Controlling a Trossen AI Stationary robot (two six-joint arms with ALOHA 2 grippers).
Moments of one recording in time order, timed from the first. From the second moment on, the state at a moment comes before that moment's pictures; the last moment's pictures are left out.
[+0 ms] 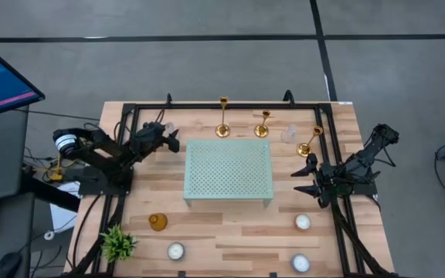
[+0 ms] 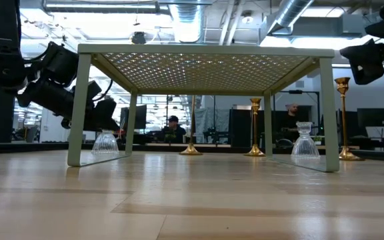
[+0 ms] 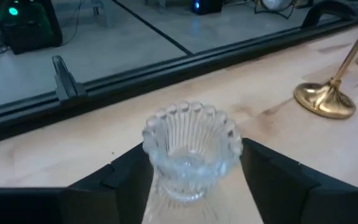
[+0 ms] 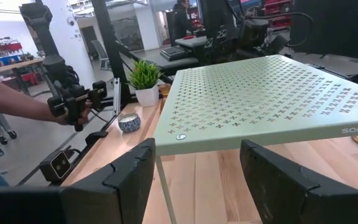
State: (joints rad) left arm 0.59 1.45 0.06 1.06 -0.34 -0.16; right arm 0.72 0.01 0.06 -0.11 0.63 0.21
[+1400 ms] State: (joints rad) left arm 0.41 0.87 0.30 0.72 -0.31 -0.07; right arm 0.72 0.01 0.06 -0.11 0.68 0.21
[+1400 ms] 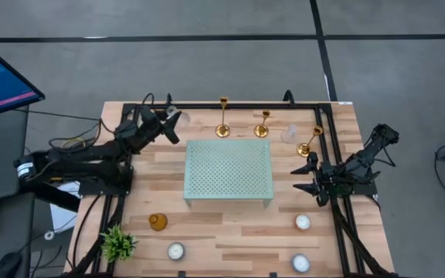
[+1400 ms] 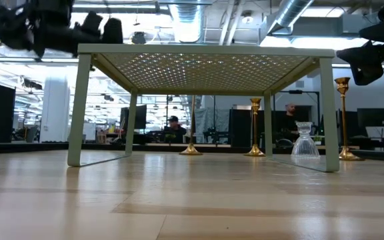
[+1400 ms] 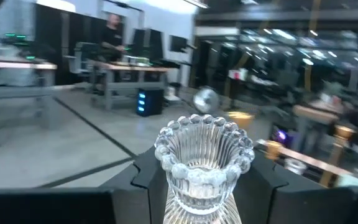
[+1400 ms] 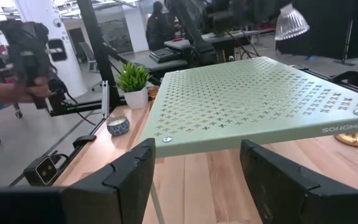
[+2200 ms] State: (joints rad) left arm 0.10 1.01 0.67 0.38 -0.31 -0.02; right arm 0.72 0.01 0.06 -0.11 0.68 0.16
